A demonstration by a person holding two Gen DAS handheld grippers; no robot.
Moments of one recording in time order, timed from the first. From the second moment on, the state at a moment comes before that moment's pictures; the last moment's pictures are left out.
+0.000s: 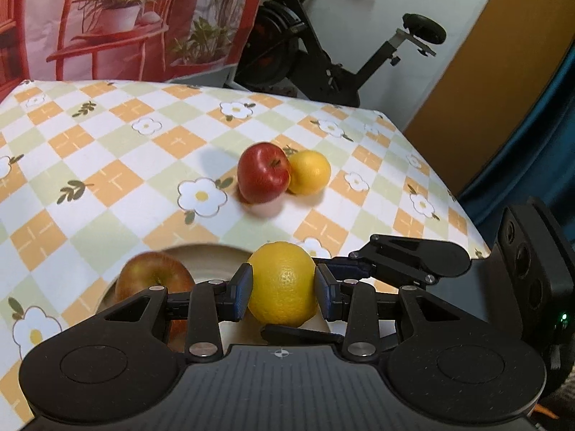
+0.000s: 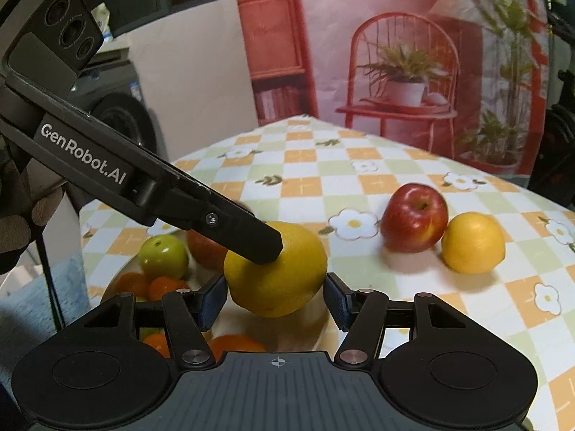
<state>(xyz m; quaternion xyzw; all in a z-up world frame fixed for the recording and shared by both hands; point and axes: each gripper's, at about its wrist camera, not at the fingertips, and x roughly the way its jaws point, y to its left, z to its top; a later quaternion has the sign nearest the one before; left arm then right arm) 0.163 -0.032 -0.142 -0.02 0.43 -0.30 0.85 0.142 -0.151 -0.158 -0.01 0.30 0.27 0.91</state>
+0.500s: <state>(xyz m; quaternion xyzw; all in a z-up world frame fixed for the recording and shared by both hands) 0.162 -0.007 -0.161 -0.03 0.46 -0.27 0.85 0.154 -0.126 -0.171 -0.02 0.35 0.30 0.89</state>
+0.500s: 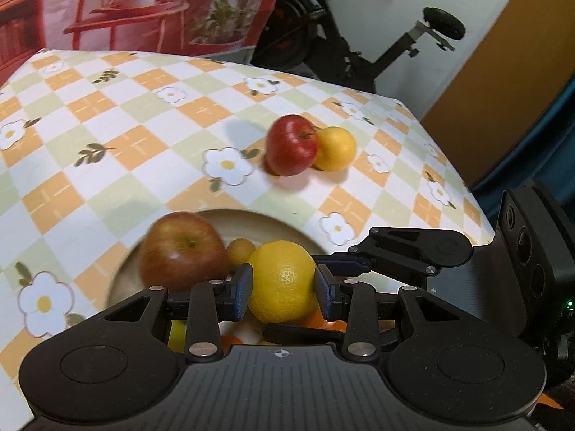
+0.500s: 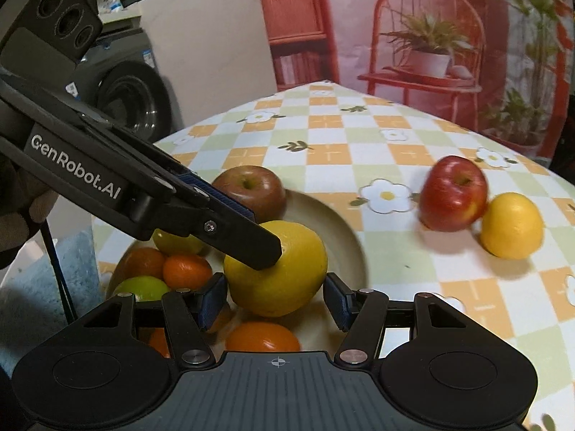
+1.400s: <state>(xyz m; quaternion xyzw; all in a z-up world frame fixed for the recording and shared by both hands) 0.165 0.000 -0.161 -0.03 0.45 -0.26 0.85 0.153 -0.129 -0.169 -0.01 0.33 0.32 0.89</state>
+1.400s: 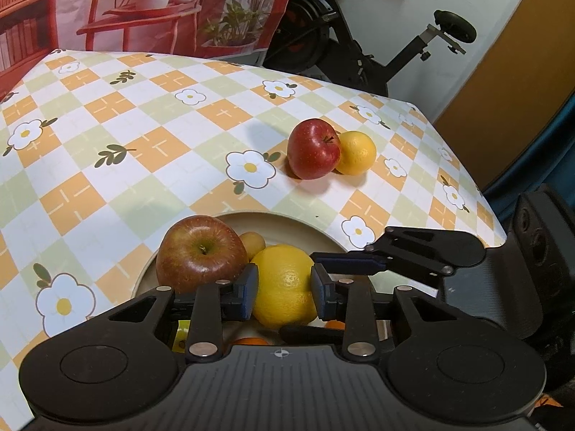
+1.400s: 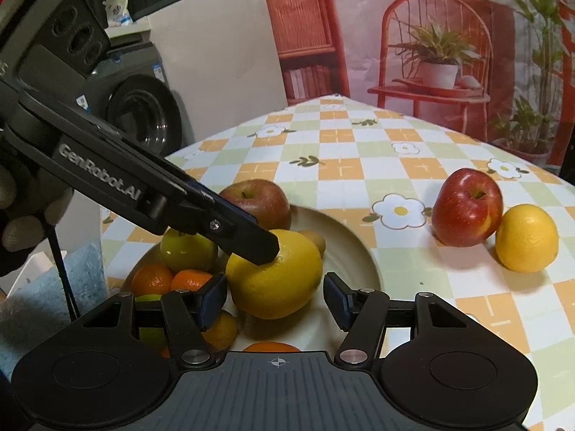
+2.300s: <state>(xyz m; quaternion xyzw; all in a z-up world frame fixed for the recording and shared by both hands) 0.174 -0.018 -0.126 -0.02 0.39 -0.25 0.89 0.148 -0.238 -0.167 0.04 0.26 0.20 0.94</state>
